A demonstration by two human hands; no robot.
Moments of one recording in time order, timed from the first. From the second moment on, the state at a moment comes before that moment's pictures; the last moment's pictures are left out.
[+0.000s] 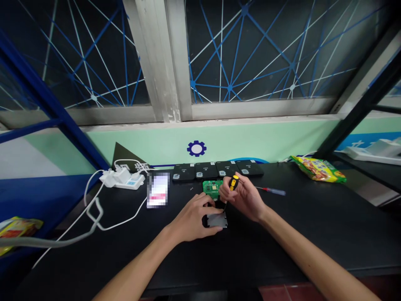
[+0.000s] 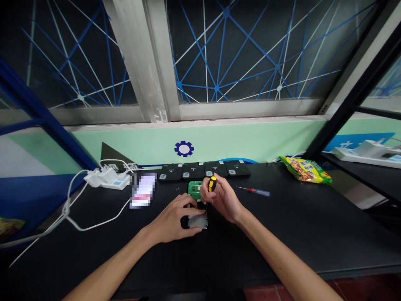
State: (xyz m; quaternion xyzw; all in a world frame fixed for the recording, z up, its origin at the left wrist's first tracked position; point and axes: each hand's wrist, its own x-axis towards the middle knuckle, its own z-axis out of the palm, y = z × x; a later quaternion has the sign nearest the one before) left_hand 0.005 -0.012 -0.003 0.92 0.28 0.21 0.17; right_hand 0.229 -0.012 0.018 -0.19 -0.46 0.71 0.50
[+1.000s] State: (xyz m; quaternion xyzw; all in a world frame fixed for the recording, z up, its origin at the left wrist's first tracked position) left_hand 0.006 -0.014 -0.002 0.92 0.28 0.21 0.17; right_hand 0.217 -0.021 0.010 -0.16 -0.41 0.72 0.54
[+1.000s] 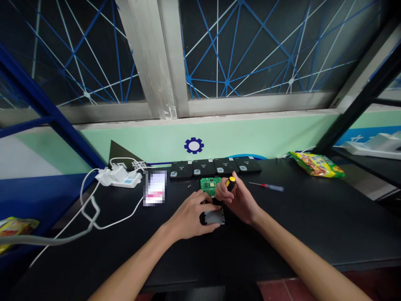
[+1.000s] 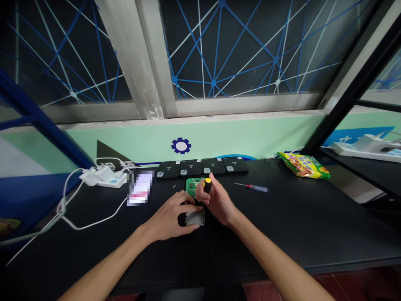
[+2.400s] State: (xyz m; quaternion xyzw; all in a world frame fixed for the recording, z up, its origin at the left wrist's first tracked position) left_hand 0.009 -0.015 -0.001 0.93 0.27 0.22 0.14; right_hand 0.222 -0.023 0.011 -0.12 -0.34 0.75 0.55
